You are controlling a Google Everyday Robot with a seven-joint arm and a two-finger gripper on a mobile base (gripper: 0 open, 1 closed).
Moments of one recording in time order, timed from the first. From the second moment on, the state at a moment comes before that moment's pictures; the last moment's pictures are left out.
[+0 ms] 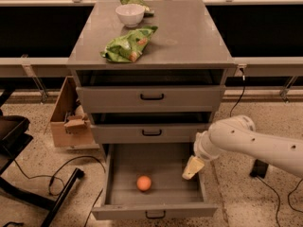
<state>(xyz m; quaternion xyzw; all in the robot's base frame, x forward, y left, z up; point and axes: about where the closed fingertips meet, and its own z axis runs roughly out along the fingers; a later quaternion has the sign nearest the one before) 0.561 -0.165 0.534 -0.54 0.82 0.02 0.20</state>
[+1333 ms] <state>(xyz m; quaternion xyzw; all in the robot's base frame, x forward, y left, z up) 0.570 -0.194 0.365 -0.53 0.76 0.19 0.31</state>
